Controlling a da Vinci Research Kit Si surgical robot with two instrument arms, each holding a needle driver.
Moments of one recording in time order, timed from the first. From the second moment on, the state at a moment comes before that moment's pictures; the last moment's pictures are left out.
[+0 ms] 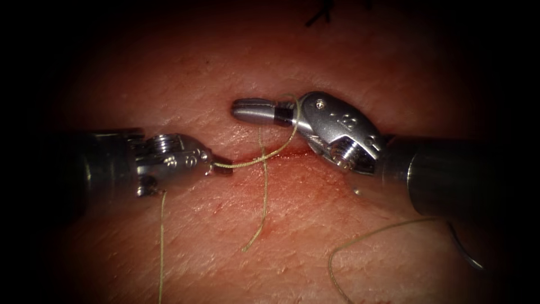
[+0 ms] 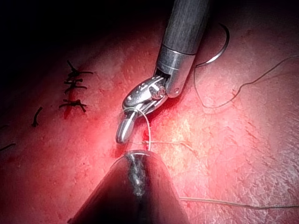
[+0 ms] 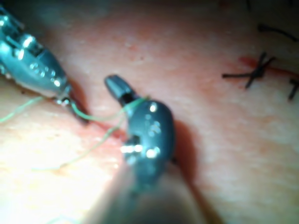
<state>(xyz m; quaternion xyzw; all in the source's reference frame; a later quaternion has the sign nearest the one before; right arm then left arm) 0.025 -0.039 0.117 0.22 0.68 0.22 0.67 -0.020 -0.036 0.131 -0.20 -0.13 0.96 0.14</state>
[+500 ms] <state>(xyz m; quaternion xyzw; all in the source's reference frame) 0.025 -0.041 0.116 0.33 0.67 0.10 0.65 -0.019 -0.035 0.135 -0.19 -0.13 0.96 0.15</state>
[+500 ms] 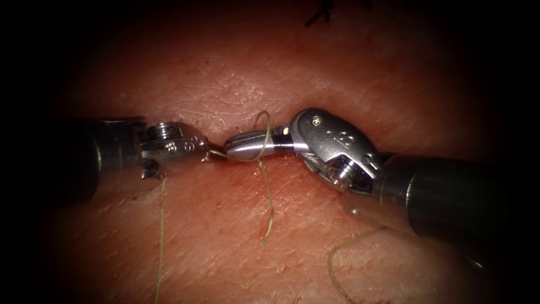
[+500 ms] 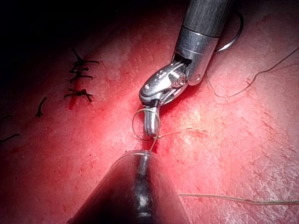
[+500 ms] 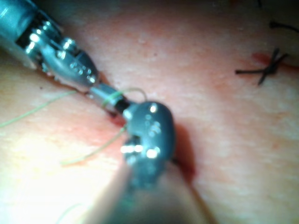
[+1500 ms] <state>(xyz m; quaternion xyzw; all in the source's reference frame) 0.028 -0.040 0.113 0.45 0.58 -0.22 0.64 -0.020 -0.034 0.132 -0.18 -0.14 0.96 0.15</state>
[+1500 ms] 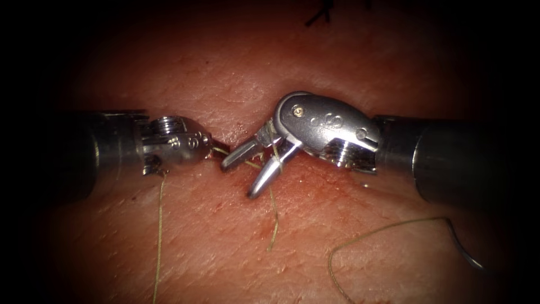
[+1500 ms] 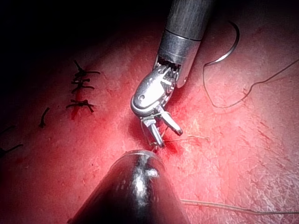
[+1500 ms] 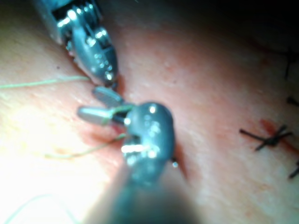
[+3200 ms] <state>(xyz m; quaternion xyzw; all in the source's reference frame) 0.027 -0.042 0.117 0.46 0.46 -0.35 0.67 -0.020 -0.041 0.129 -0.16 -0.13 0.97 0.14</state>
